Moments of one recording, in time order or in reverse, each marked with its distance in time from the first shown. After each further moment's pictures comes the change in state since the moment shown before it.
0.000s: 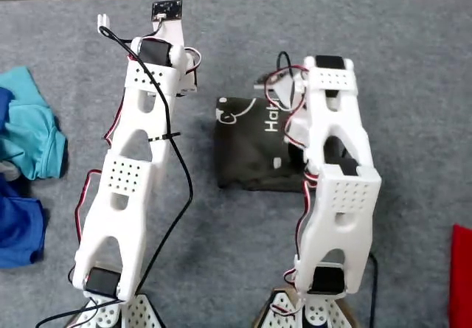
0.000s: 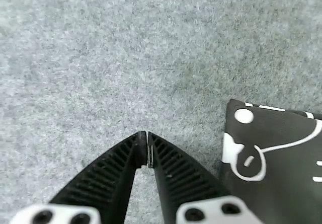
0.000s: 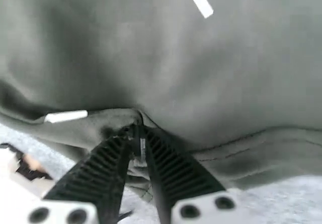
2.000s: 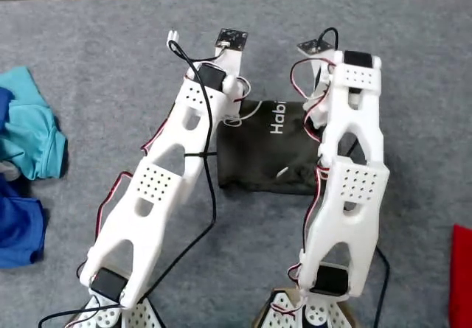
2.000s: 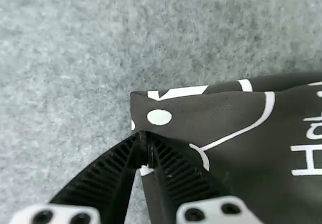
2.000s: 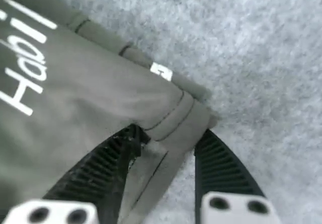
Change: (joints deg) left arm 11.6 7.5 6.3 -12.7 -4.5; right arm 6.8 10.5 -23.0 -8.3 -19.0
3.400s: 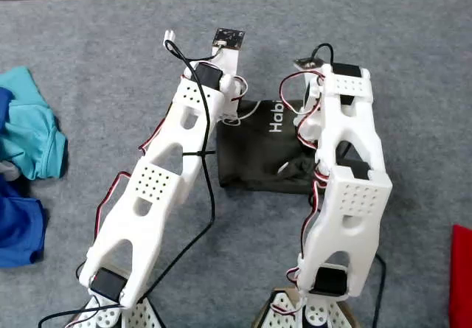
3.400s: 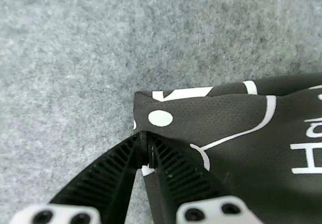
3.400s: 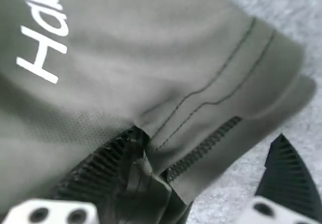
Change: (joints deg) left arm -0.7 0.4 0.3 0.0 0.0; right arm -2.5 -10.1 26.0 -7.0 -9.8
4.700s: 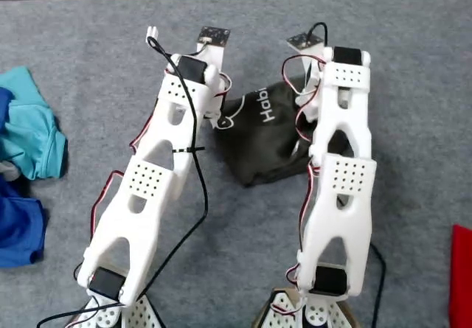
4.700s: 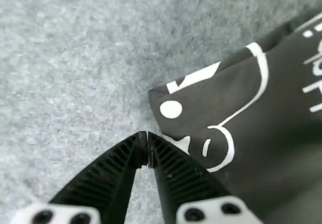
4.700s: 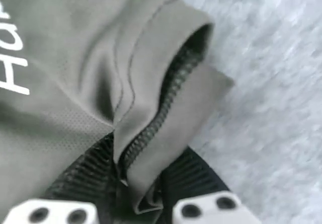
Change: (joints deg) left arm -3.2 0.2 -9.1 12.6 -4.1; right arm 0.0 23.4 -45.4 8.9 11.8
